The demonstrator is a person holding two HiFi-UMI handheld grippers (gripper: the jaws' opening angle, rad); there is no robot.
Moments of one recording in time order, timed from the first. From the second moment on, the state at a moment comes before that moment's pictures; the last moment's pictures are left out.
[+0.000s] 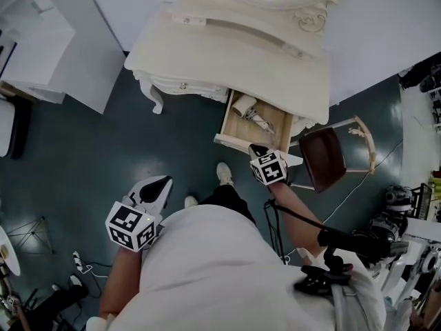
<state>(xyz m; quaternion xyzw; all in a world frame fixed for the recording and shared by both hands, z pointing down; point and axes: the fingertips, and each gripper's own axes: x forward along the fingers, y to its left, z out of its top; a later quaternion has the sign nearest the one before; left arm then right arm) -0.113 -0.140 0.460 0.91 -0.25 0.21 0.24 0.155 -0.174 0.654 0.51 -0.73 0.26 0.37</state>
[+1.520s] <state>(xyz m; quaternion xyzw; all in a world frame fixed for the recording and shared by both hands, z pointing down) -0.158 -0.043 0.482 0.93 -0.17 0.21 0.24 -0.013 -0.029 0.557 0.46 -0.80 0.22 0.32</state>
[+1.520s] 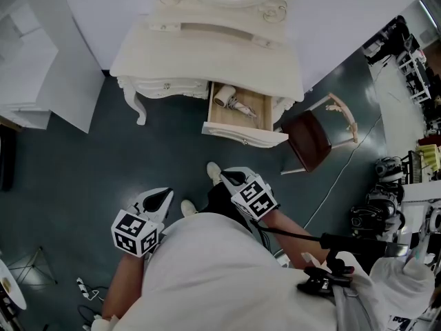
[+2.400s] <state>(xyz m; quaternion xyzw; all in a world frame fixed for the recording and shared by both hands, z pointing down) -0.154 -0.047 0.483 0.93 -0.16 0.22 0.24 -0.019 -0.036 0.545 0.45 -0.81 0.20 0.32</state>
